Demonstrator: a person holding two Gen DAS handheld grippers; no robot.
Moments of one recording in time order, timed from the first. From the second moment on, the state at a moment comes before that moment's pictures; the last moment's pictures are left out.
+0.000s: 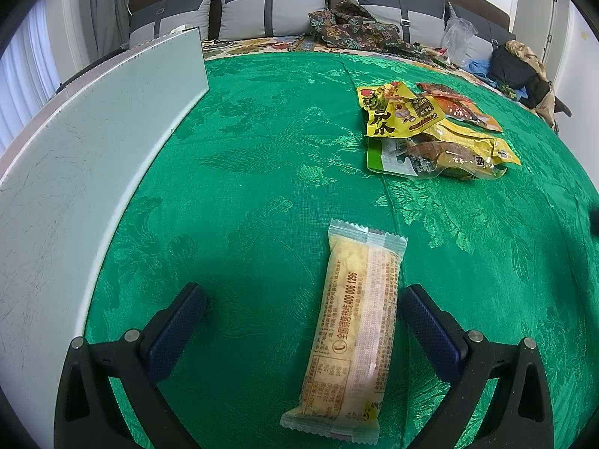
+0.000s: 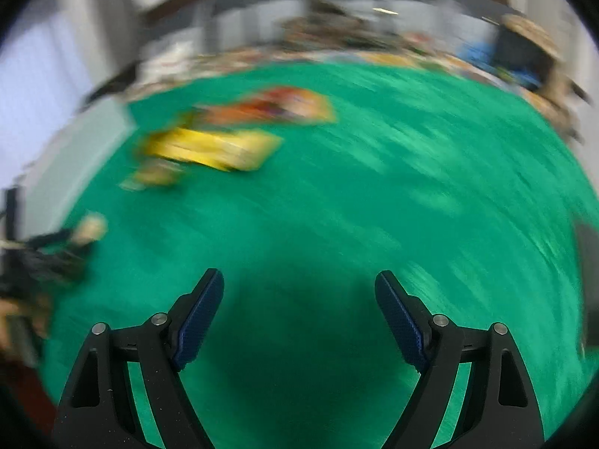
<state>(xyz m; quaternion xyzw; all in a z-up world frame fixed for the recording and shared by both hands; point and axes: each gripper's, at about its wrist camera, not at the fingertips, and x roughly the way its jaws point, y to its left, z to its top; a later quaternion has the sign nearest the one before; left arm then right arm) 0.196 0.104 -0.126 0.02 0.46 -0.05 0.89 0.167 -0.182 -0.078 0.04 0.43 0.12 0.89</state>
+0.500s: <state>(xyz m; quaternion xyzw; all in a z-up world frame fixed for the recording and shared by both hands) 0.197 0.104 -0.126 0.02 0.46 -0.05 0.89 0.280 0.025 -0.097 -0.19 0.49 0.28 0.80</state>
